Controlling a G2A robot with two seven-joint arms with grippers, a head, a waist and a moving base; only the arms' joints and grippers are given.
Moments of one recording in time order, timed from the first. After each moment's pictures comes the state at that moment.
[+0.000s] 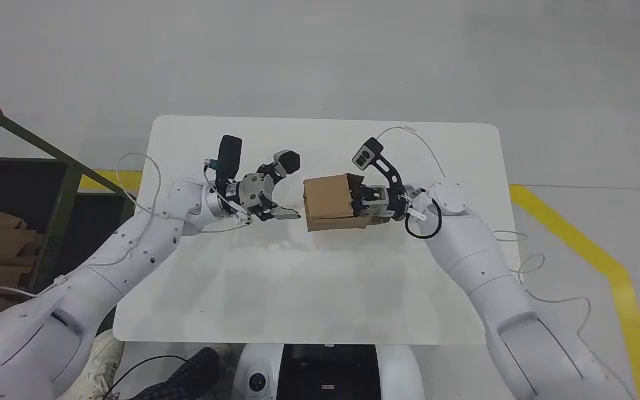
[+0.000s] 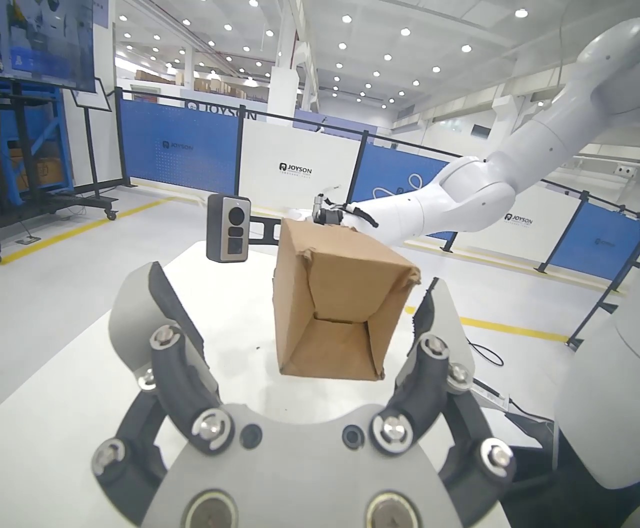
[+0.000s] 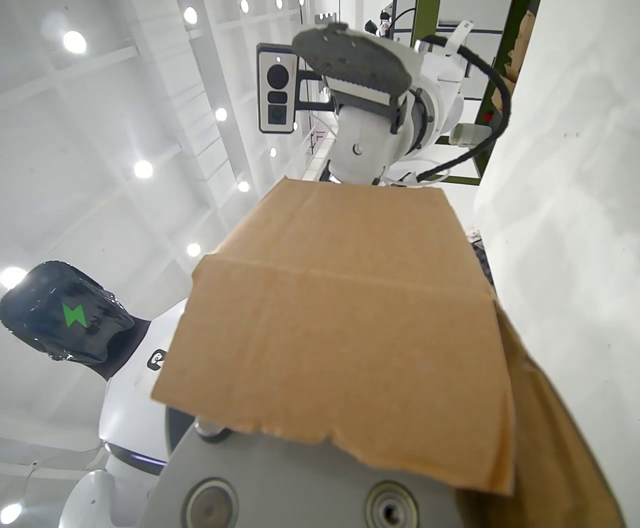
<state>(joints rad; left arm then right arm) 0.75 -0.84 -0.56 -1.22 0.99 -1.01 0.79 -0.77 -1.42 0.96 -0.85 0.78 -0.33 1.49</state>
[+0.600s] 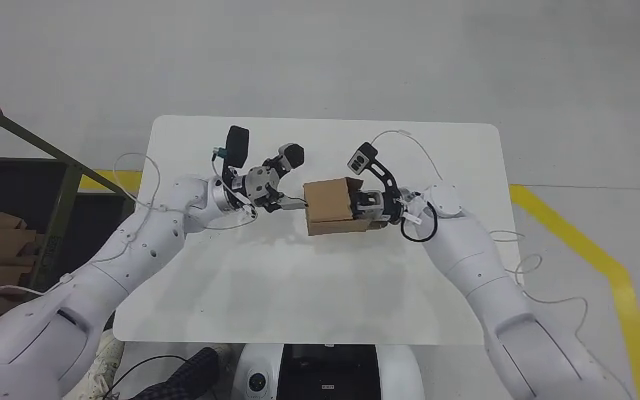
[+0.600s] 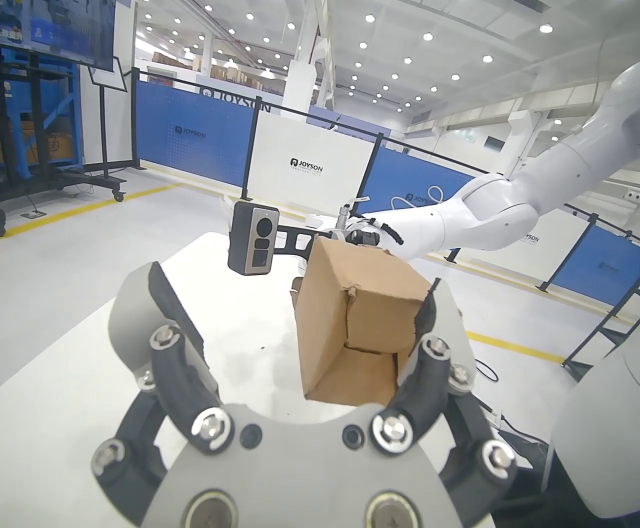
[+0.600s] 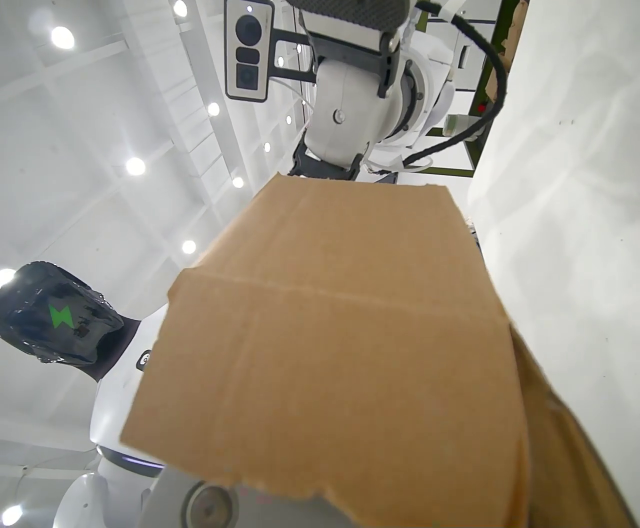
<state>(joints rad) 0.75 -0.88 -0.60 -1.22 0.82 -1.01 0.58 -0.78 -1.42 0.94 -0.85 0.76 -0.33 1.49</state>
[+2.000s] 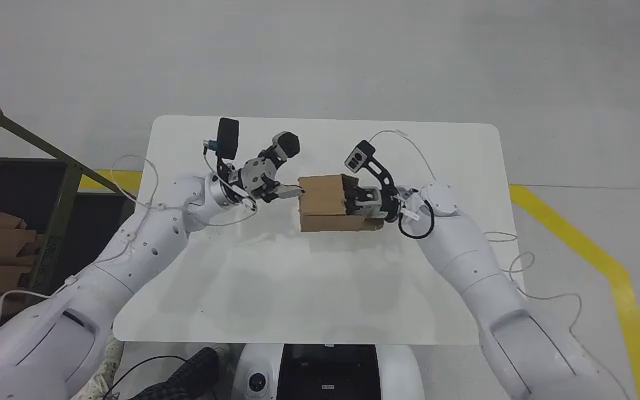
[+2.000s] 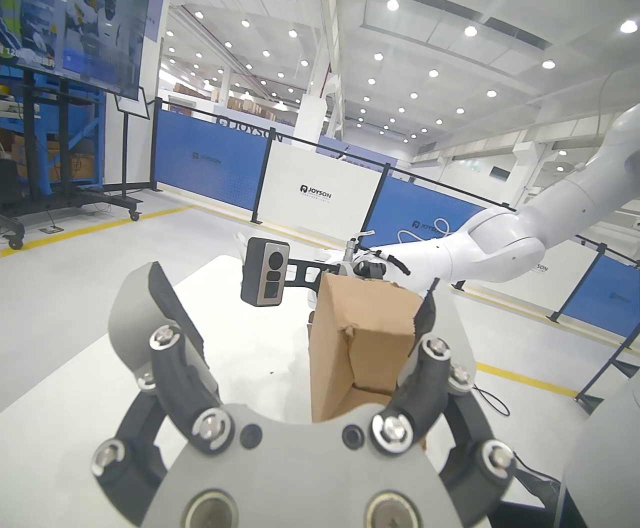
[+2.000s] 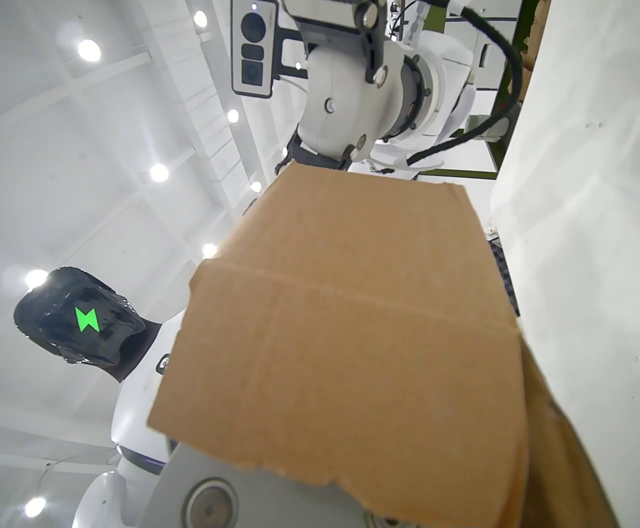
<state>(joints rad) 0.79 -0.90 -0.67 -1.20 0.79 -1.01 0.60 -0.76 -1.45 0.94 -0.80 0.83 -0.32 1.50</state>
